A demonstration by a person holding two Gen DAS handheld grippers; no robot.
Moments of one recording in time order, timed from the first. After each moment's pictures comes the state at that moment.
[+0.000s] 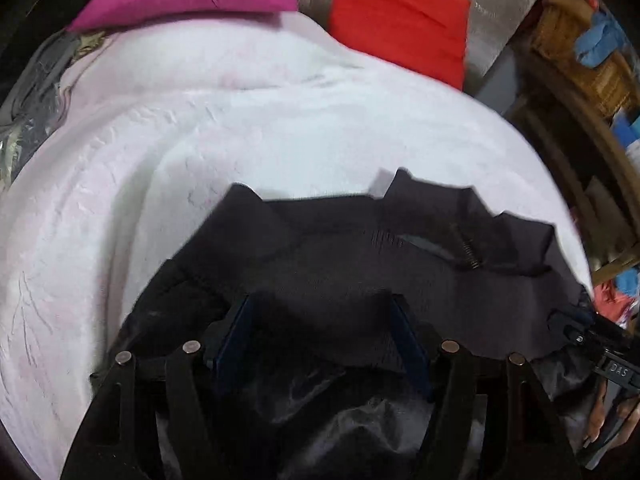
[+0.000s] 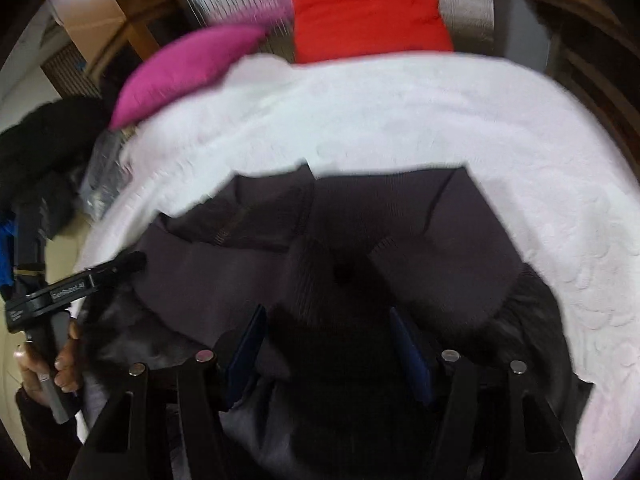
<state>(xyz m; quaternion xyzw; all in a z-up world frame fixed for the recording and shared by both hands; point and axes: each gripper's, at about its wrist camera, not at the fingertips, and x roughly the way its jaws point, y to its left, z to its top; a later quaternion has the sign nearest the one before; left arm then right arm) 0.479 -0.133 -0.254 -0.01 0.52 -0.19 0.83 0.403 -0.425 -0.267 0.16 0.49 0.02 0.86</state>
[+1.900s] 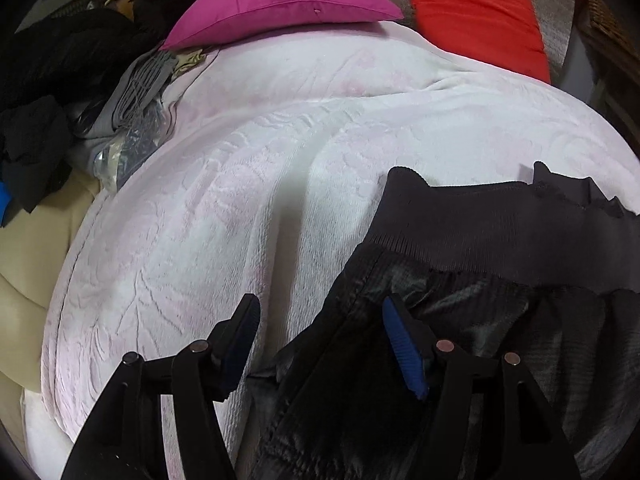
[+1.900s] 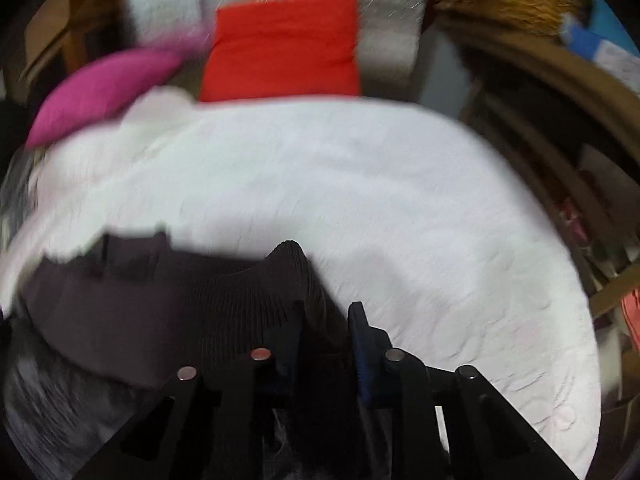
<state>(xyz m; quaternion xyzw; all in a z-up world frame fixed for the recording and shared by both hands) 0.480 -0.065 -0.266 0.10 0.48 -0.02 0.87 0.413 -0.493 -0.254 0.08 0.42 -0.16 0.89</state>
